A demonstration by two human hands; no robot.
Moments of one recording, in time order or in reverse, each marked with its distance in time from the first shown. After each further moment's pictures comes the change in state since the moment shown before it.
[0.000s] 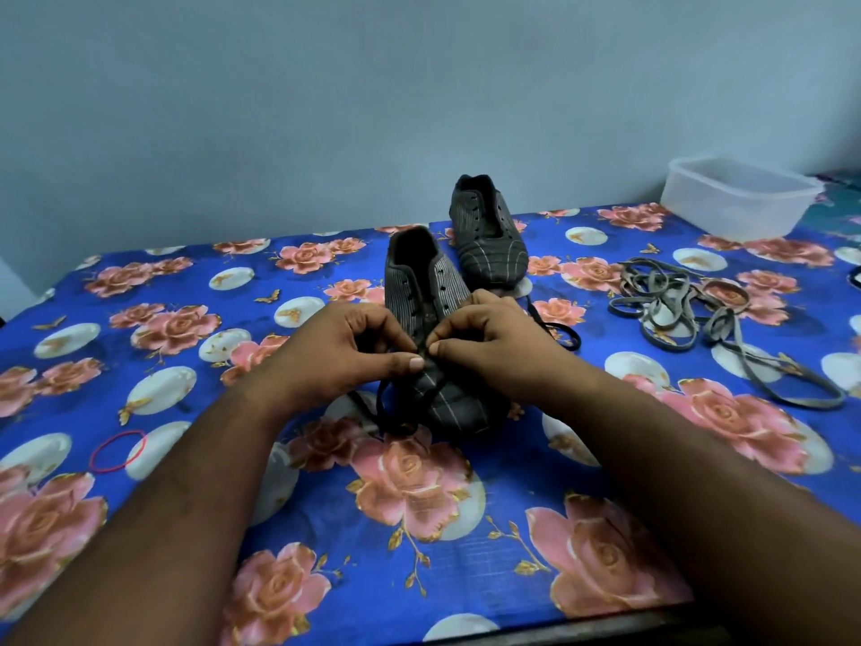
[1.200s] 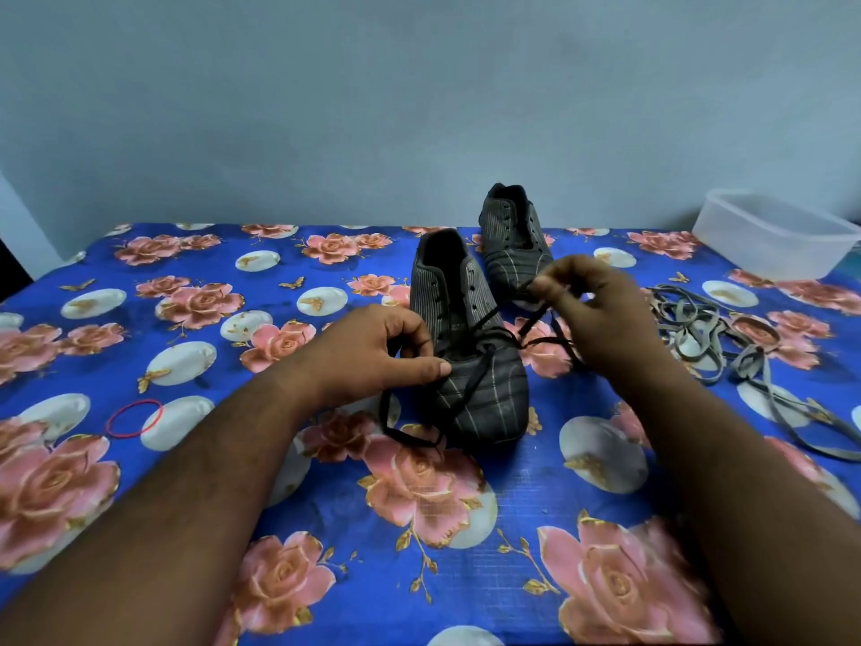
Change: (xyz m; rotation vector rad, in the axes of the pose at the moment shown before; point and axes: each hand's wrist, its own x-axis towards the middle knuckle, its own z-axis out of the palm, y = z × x) left_hand 0.000 -0.010 -0.003 0.185 -0.021 -0.042; right_hand 0.017 0.043 -0.046 0.049 0.401 -0.123
